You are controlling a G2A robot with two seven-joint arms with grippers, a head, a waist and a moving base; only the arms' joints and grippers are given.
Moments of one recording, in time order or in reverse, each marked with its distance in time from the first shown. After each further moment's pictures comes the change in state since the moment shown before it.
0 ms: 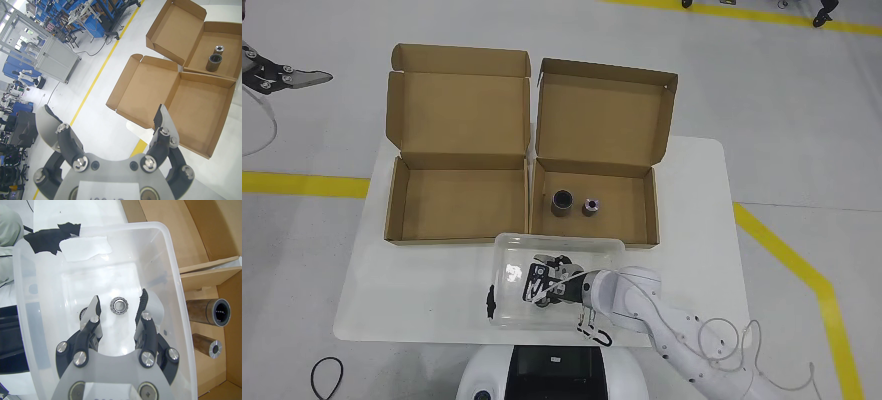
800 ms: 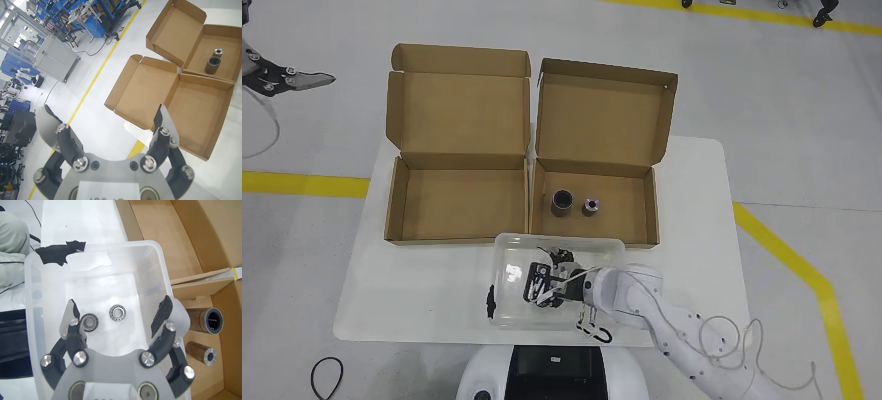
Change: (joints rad) left arm 0.040 -0.004 -0.024 0.004 -0.023 0.006 -0.002; right arm 0.009 -0.002 0.009 0.029 -0.007 -0.038 -0.076
